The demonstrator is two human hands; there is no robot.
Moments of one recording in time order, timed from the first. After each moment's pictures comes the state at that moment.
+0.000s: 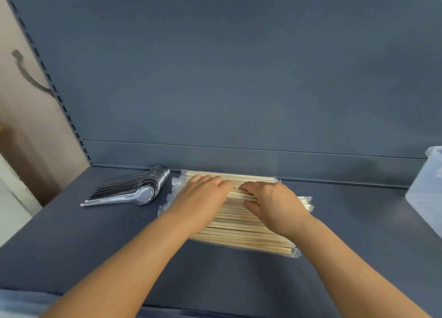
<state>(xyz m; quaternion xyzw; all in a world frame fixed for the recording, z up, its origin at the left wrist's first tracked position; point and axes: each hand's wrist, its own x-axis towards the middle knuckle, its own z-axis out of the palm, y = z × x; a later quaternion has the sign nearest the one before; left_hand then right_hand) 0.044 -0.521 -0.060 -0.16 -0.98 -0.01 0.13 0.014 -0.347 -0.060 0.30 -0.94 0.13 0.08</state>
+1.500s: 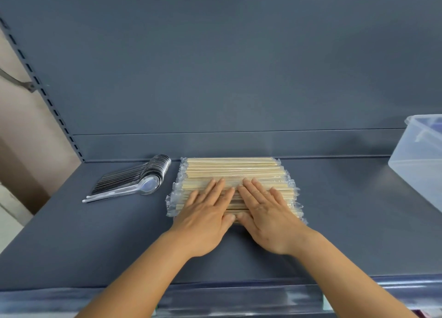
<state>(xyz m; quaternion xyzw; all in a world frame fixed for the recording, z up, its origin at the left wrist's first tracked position) 0.087 -0.543 -0.106 -0.16 -0.98 -0.05 -0.05 0.077 -0.365 -0.098 0.24 -0.96 0.08 -0.07</state>
